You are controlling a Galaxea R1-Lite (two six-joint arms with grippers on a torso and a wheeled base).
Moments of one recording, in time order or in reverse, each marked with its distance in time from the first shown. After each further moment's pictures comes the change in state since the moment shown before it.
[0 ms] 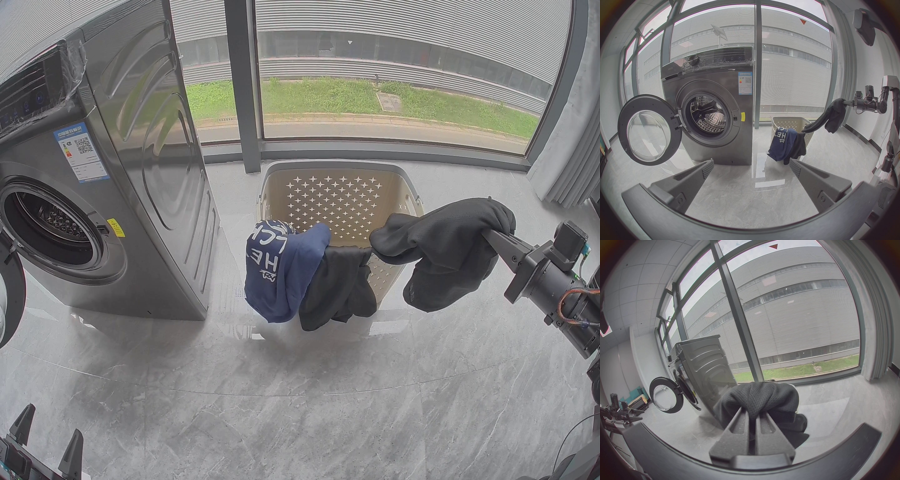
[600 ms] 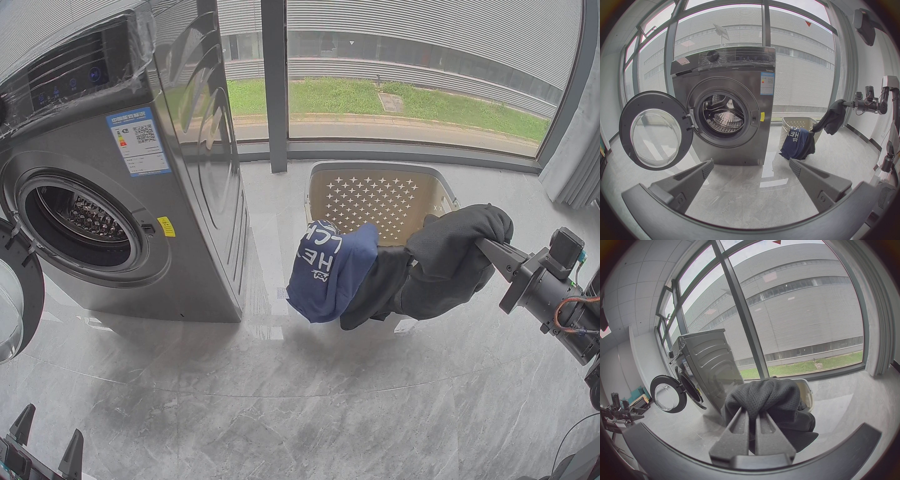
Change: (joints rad) left arm 0.000 0.000 0.000 0.000 0.000 0.000; right arm 0.036 0.004 0.018 -0.003 0.000 0.007
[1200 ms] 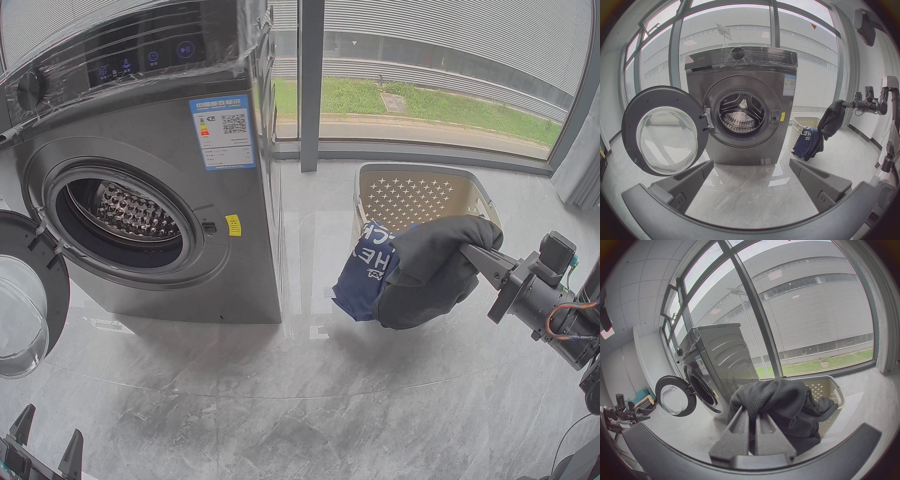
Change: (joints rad) left arm 0.000 0.000 0.000 0.001 0.000 -0.001; right arm 0.063 0.026 -0.003 -0.013 0.000 0.001
